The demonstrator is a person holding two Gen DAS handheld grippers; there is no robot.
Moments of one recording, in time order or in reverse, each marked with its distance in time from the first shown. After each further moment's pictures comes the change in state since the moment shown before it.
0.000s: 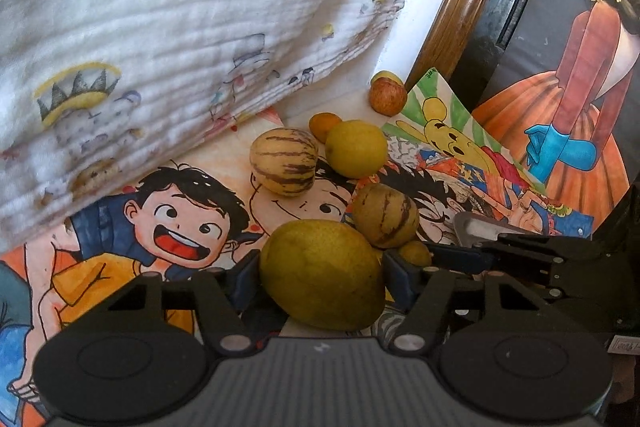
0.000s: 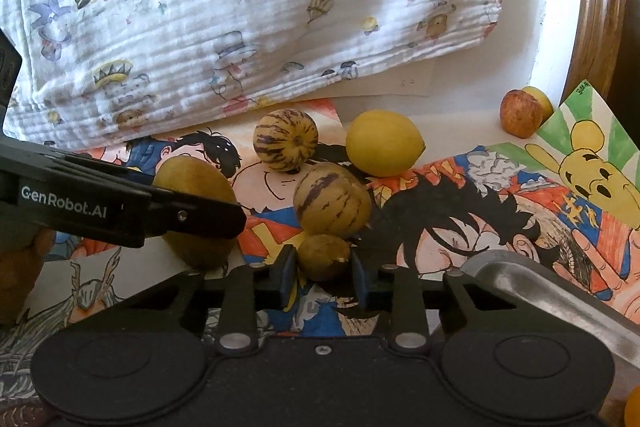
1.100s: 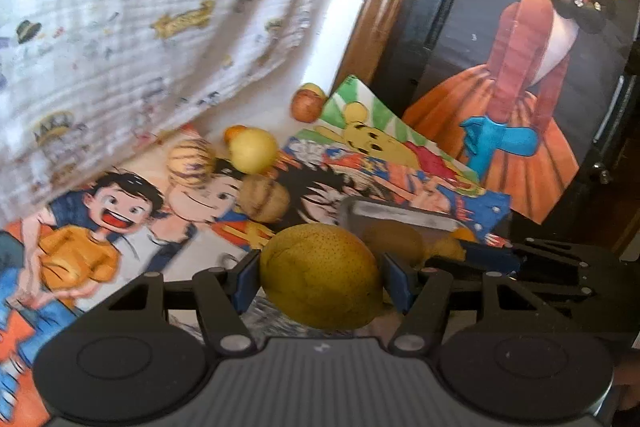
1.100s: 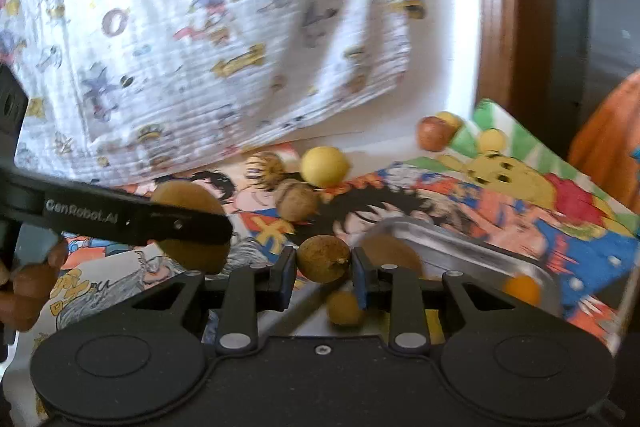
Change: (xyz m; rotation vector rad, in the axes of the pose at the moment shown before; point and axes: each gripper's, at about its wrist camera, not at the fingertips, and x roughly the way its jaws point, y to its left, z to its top) left arm -0.078 -0.087 -0.029 0.078 -0.036 -0.086; right arm -0.155 -0.007 -0.042 0.116 -0.136 -0.112
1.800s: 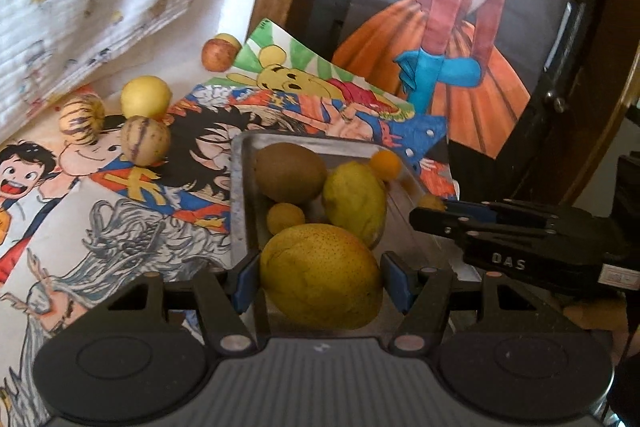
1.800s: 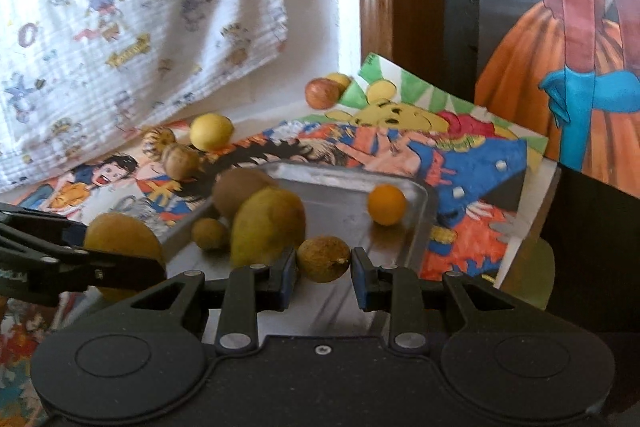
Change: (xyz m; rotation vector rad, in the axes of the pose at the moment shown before) left arm 0.035 -0.063 -0.041 0.143 0.120 -0.119; right arm -0.024 -0.071 -0.060 0.146 0.033 -0.188
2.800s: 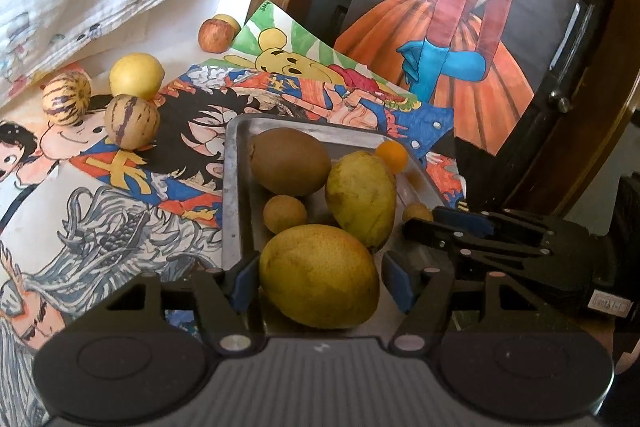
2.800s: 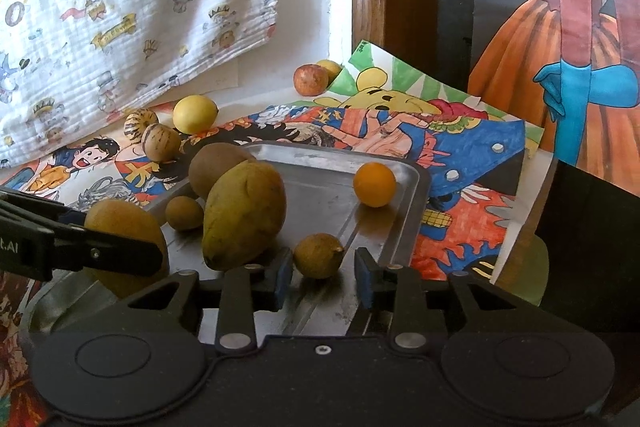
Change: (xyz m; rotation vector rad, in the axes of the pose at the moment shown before) left arm 0.020 0.011 0.002 -0.053 0.028 -0.031; right arm 0.013 -0.004 -0.012 -0.016 0.001 -0.032
